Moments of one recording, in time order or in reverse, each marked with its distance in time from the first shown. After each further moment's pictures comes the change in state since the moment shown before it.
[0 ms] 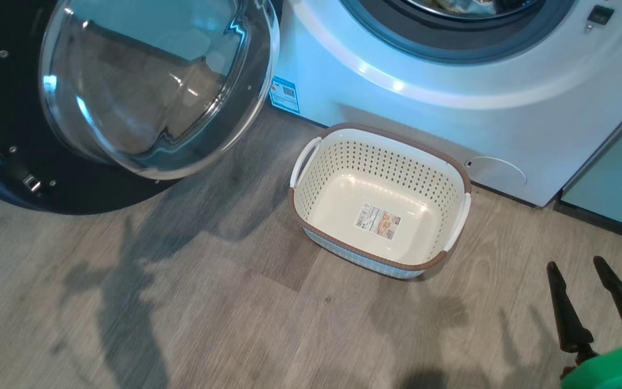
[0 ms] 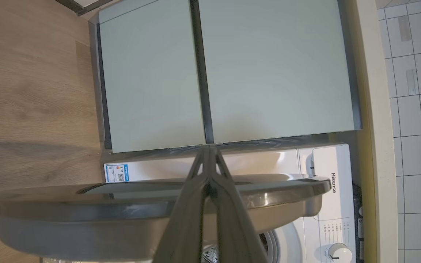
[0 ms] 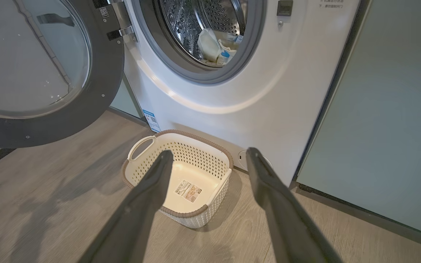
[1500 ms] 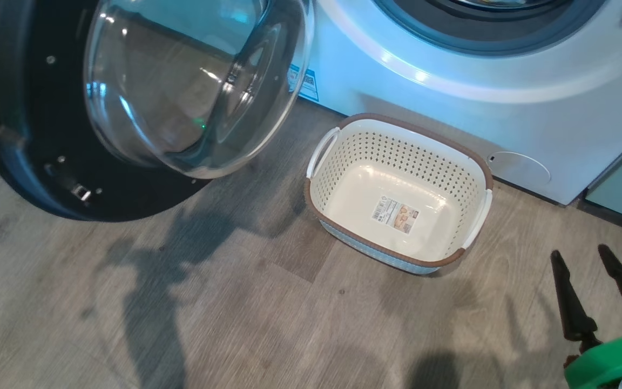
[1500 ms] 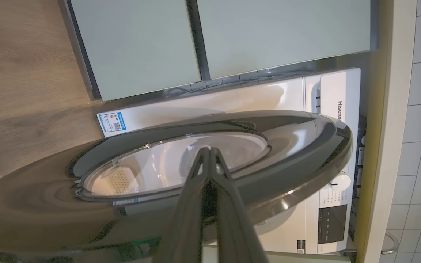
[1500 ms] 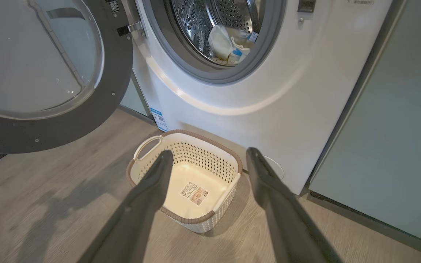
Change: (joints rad) left arm 0.034 -0.038 -0.052 -0.114 -0.020 -0.044 0.225; right arm -0.029 -0.007 -0.006 -0.007 -0.008 0.000 0.017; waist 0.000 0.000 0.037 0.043
